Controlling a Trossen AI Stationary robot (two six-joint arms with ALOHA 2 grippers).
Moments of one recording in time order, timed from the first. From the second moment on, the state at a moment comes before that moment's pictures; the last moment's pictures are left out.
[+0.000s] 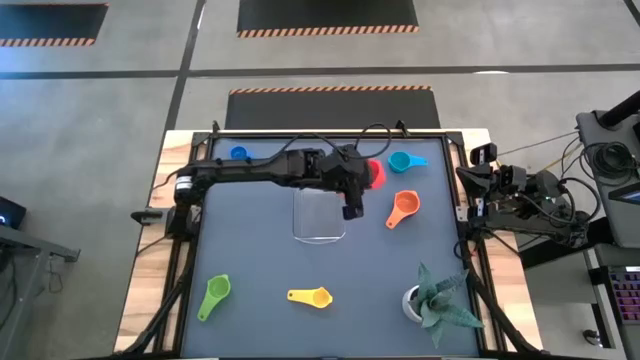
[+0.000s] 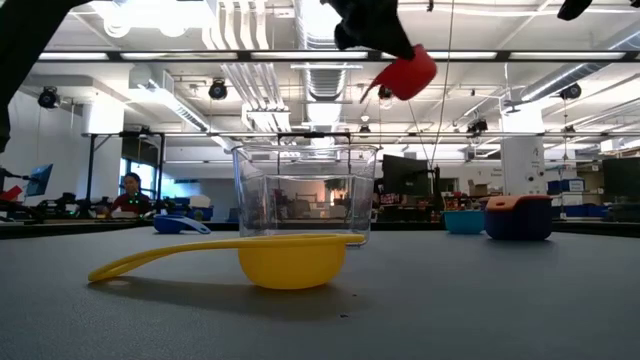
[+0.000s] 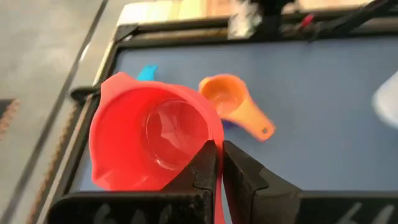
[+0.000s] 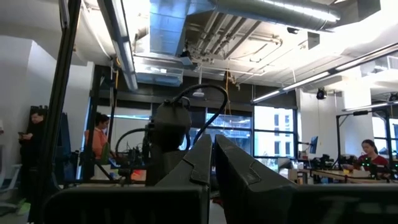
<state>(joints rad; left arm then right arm) 0.05 2.01 2.02 -0.69 -0.14 0.09 -0.14 0.05 0.38 0.17 0.00 -0.09</state>
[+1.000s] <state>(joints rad) 0.04 2.33 2.19 -0.44 -0.07 0.14 -0.14 0.05 0.38 0.18 0.00 -0.08</state>
